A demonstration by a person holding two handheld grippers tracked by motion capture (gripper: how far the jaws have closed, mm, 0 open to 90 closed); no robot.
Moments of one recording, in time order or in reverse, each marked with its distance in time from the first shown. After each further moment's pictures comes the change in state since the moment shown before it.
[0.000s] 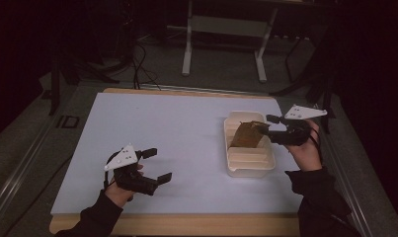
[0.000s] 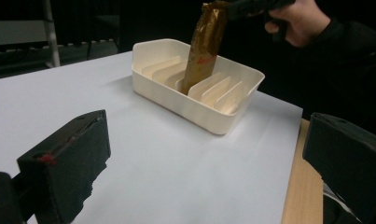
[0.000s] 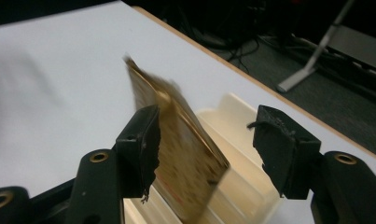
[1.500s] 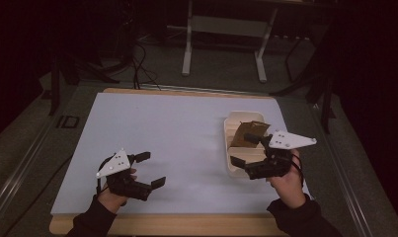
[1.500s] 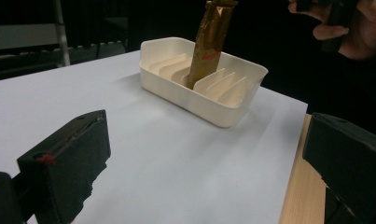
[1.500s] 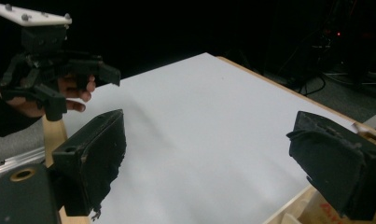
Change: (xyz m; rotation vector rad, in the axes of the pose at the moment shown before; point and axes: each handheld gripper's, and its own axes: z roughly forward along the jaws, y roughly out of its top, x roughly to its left) left arm -0.003 -0.008 -0.016 -0.011 0.032 0.014; right arm 0.117 0.011 -0.011 -0.162 0.224 0.062
